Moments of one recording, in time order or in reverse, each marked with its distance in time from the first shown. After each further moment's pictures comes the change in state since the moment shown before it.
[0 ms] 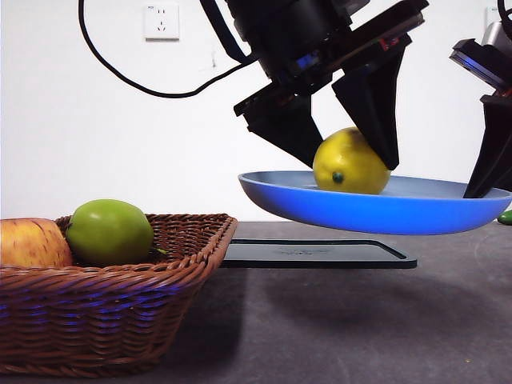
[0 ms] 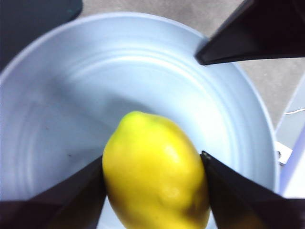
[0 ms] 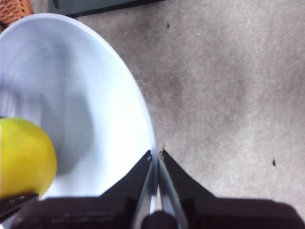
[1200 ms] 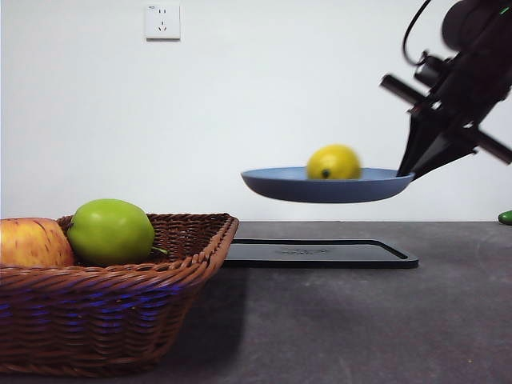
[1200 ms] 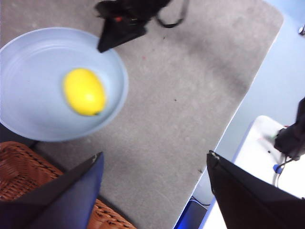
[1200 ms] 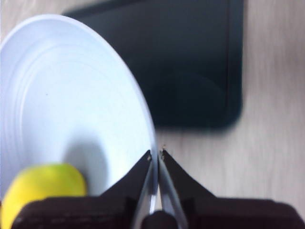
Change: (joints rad) left arm 0.013 -0.496 0.001 -0.220 0.005 0.005; right arm -0.033 0.539 0.552 0.000 0.010 0.035
